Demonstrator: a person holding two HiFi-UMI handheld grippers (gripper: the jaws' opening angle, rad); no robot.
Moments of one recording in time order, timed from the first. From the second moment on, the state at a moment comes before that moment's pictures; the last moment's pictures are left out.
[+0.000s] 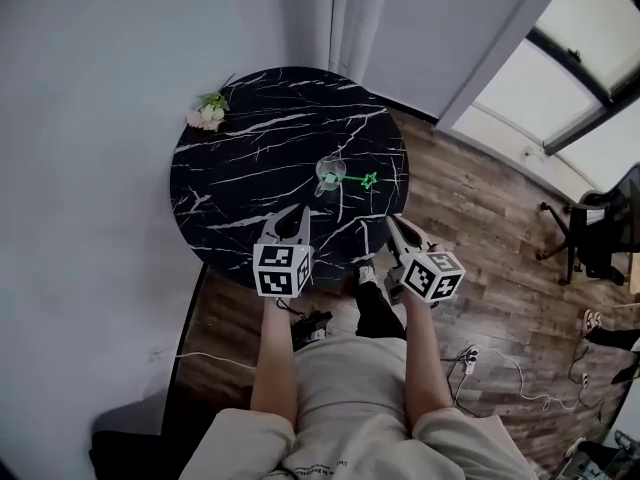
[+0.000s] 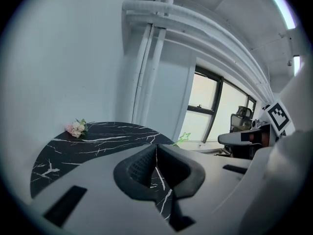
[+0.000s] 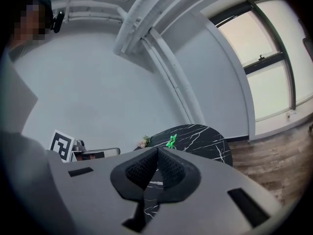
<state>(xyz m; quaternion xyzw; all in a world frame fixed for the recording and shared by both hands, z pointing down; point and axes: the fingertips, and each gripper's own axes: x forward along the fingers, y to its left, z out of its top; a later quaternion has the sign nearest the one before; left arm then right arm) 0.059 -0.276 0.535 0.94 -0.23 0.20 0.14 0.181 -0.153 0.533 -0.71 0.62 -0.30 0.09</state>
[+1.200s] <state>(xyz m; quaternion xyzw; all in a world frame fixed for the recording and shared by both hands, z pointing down) 0.108 -0.345 0.558 0.89 -0.36 0.21 0.18 0.243 -0.291 0.578 -0.64 0.70 -0.31 -0.09</state>
